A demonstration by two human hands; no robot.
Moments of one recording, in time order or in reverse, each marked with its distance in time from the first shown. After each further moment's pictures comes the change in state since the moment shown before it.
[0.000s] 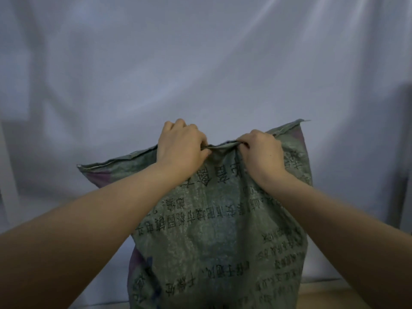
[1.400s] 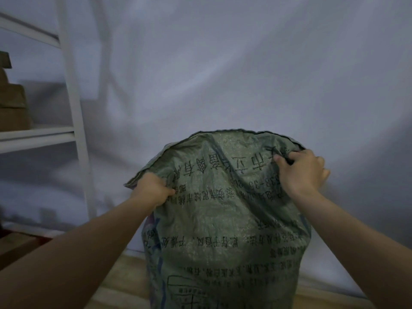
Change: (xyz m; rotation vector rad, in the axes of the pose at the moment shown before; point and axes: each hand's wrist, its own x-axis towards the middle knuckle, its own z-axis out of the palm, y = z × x) left_hand -0.129 -0.032 0.045 -0.476 -0.386 -1.076; right_hand -0.045 0.063 0.015 0.308 -0.099 0.410
